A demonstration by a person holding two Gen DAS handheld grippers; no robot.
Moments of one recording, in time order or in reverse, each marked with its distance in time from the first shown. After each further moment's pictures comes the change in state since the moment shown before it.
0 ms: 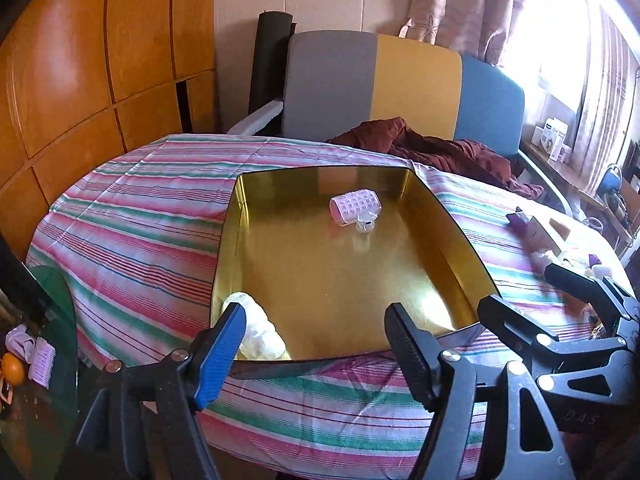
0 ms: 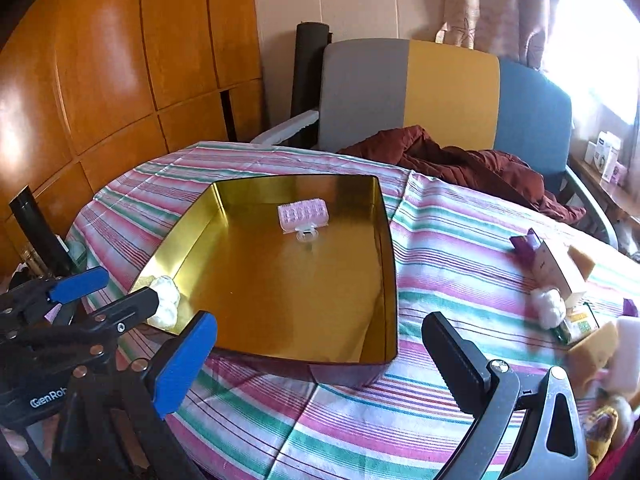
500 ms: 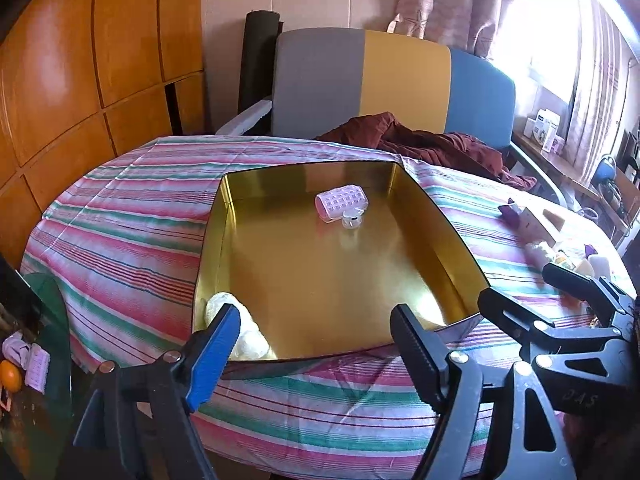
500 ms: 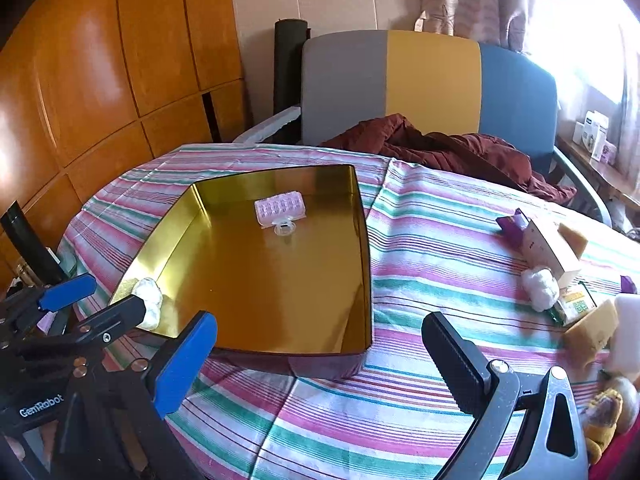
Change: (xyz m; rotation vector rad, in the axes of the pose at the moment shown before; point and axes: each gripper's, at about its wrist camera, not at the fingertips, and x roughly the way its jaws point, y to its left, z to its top) left arm 0.002 -0.014 -0.002 0.033 0.007 -0.015; right arm 0.003 -0.020 -0.007 0.062 0.013 -0.023
